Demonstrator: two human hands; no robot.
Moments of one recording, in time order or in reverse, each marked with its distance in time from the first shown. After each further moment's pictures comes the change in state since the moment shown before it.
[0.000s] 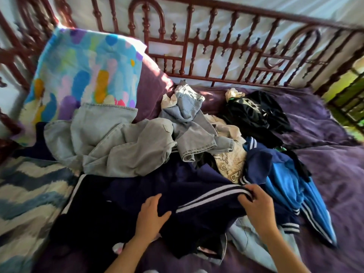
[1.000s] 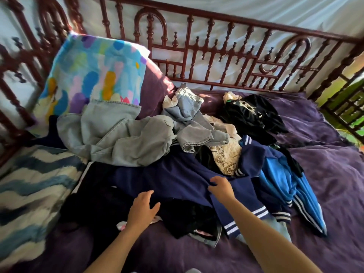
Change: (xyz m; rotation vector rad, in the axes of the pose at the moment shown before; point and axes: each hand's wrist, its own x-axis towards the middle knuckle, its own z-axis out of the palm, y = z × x) left_hand -0.045 -0.017 -0.009 0.056 0.037 -0.018; right_hand -0.002 0.030 0.058 -0.370 -0.446 0.155
